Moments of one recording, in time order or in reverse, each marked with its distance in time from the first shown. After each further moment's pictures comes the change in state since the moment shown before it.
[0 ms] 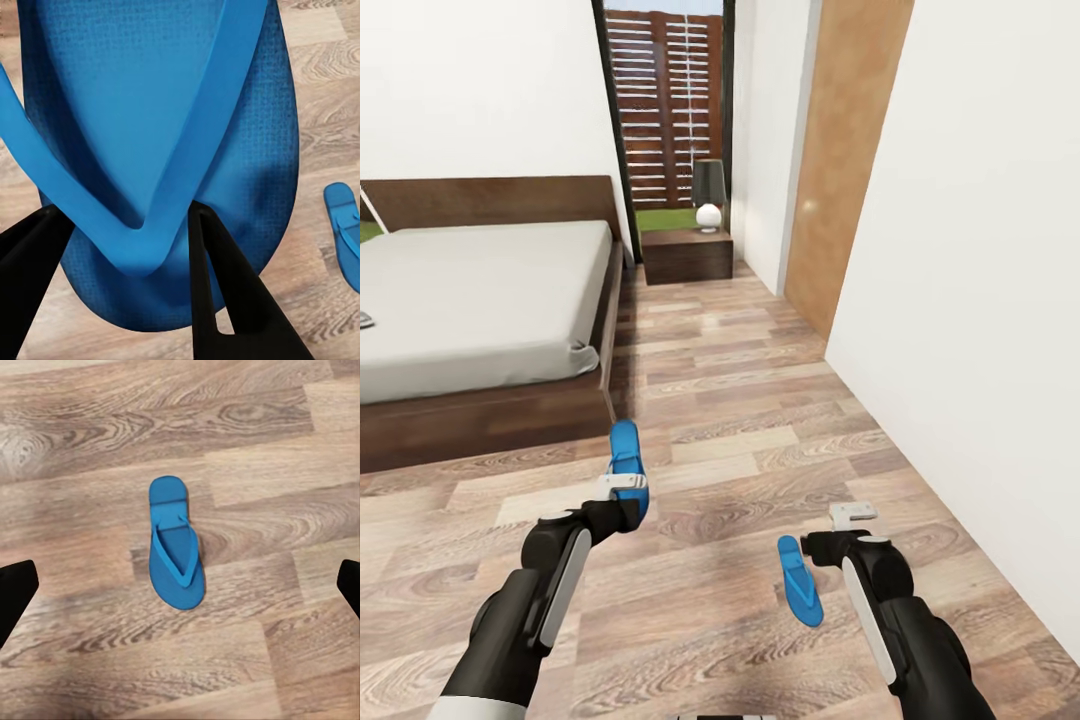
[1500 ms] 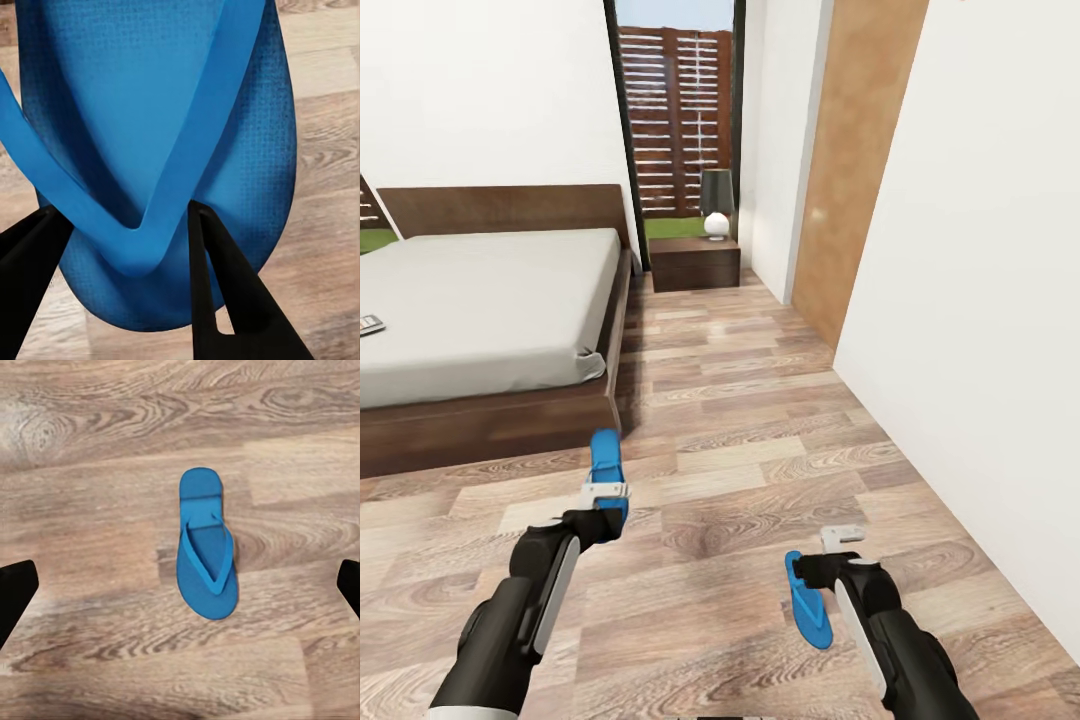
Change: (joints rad) left arm 0.022 0.002 0.059 0.007 -0.109 0.008 0.006; right arm 0.000 -0.001 0.001 0.200 -0.005 -0.149 0.052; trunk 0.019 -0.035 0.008
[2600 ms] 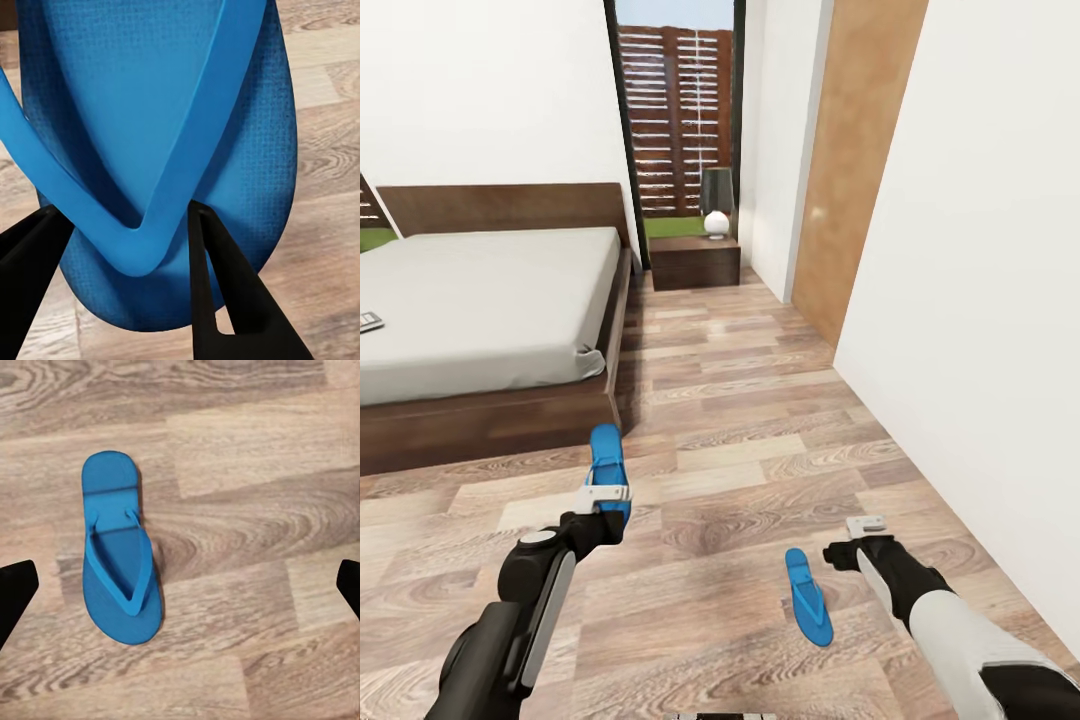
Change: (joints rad) left arm 0.083 -0.006 -0.033 -0.165 0.007 0.014 0.002; right arm -0.415 -0.120 -0.041 0.872 -0.003 -0.366 0.059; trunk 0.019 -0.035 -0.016
